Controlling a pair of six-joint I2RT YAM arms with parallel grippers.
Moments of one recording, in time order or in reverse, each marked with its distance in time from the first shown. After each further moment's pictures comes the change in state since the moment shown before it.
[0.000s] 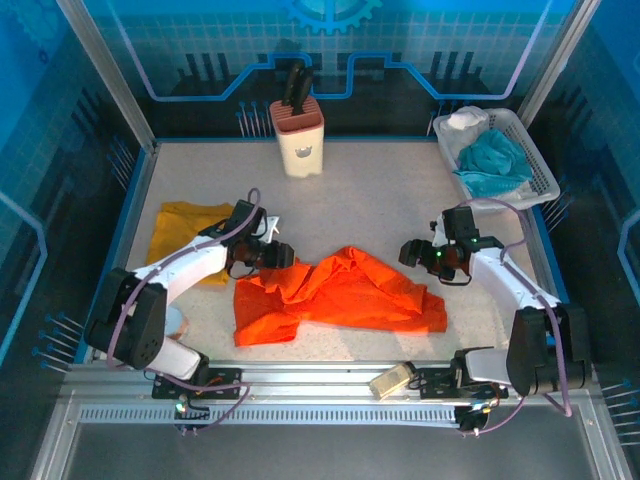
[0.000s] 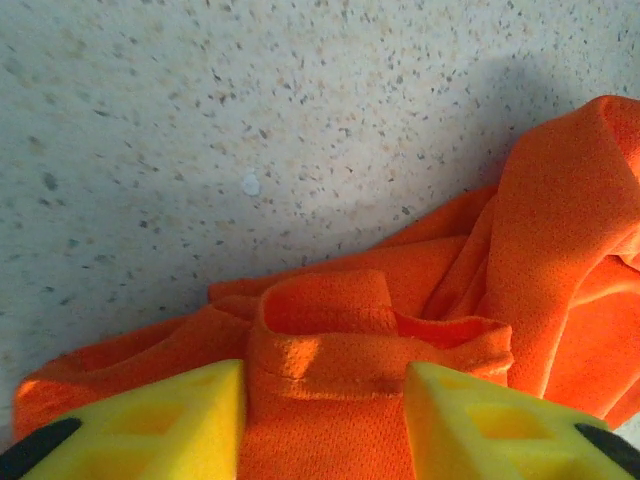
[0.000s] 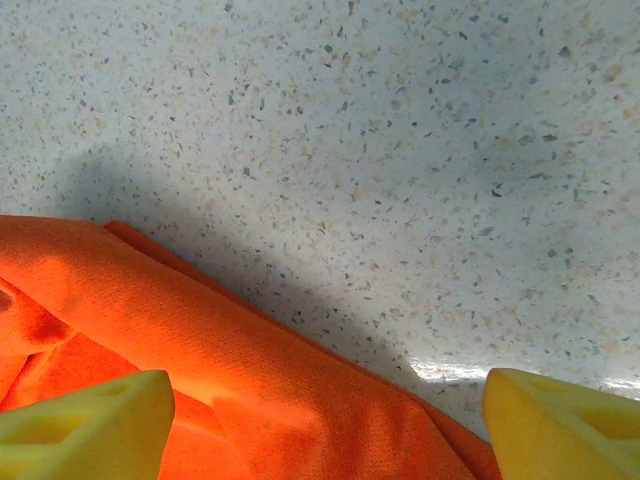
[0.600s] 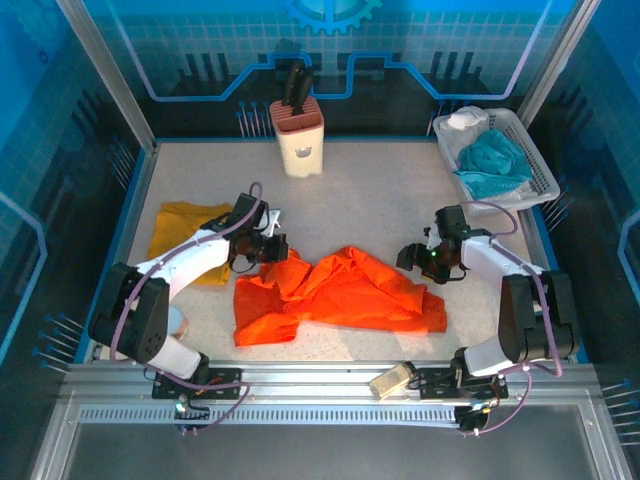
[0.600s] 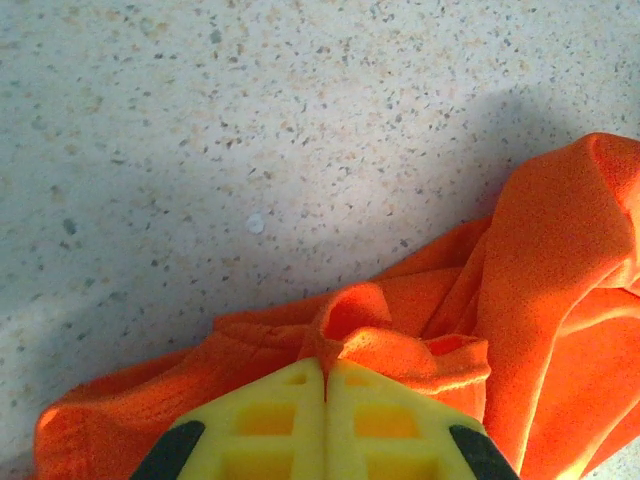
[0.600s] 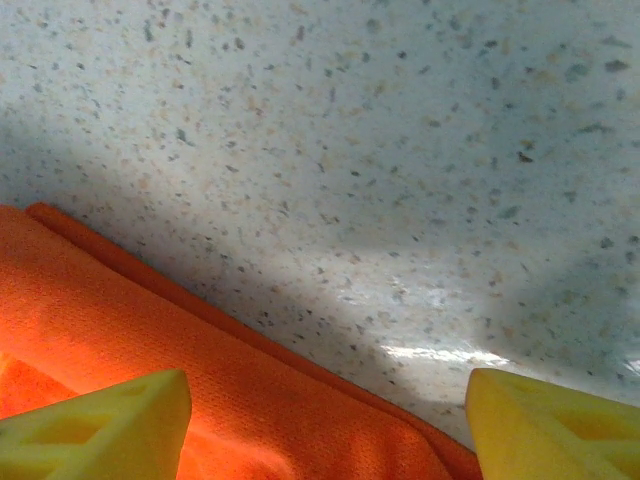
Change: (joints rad) left arm 0.000 0.011 0.063 -0.042 -0.043 0.000; right arm -0.005 0.162 0.034 -0.026 -0.029 0.002
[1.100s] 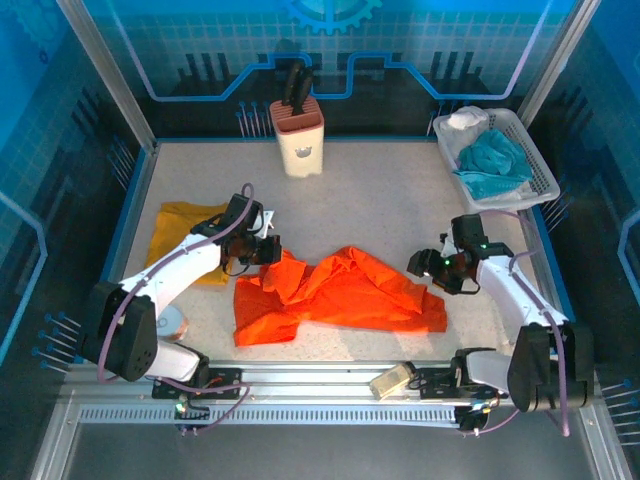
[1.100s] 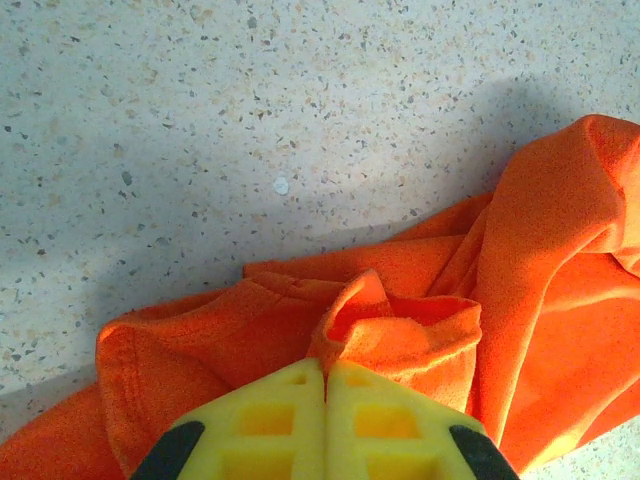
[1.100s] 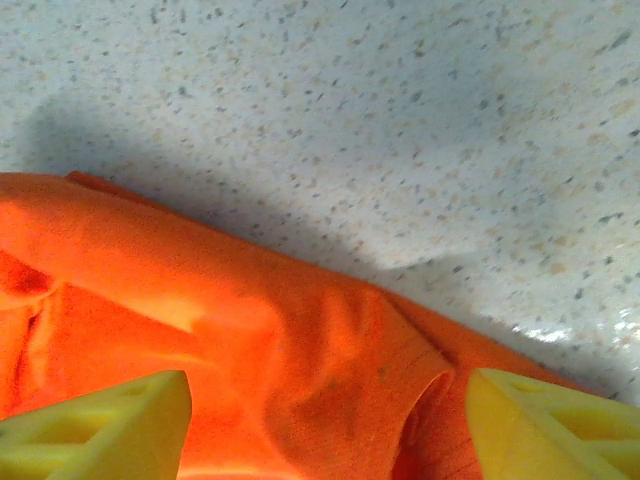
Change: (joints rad) left arm 0.000 -0.092 0.000 -0.098 -0.044 -0.001; right arm -0.048 -0.263 -0.068 -0.135 -0.018 0.081
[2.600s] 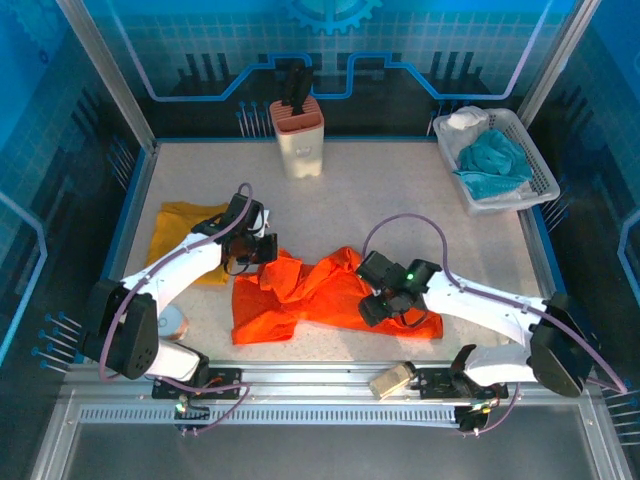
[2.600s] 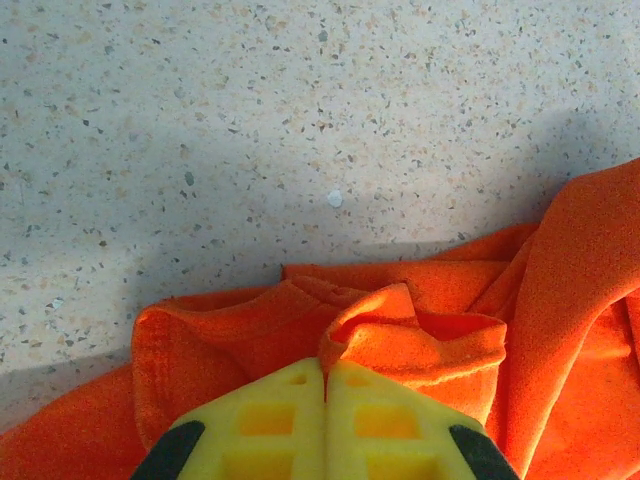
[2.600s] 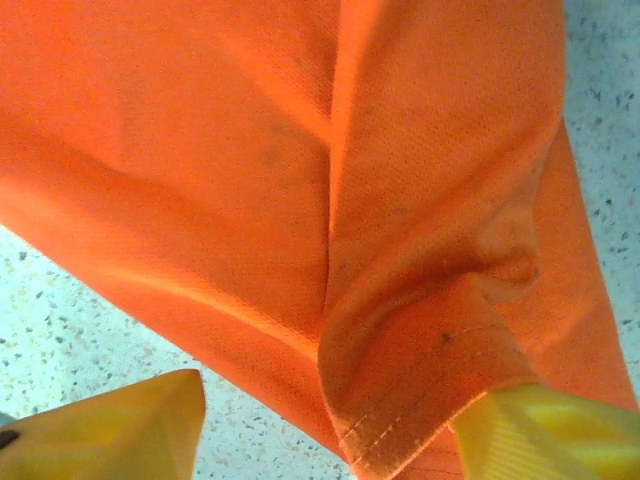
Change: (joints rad) left arm 0.001 0.012 0.004 -0.005 -0.086 -0.060; right arm 0.841 0.057 0.092 -0.108 0.455 -0.096
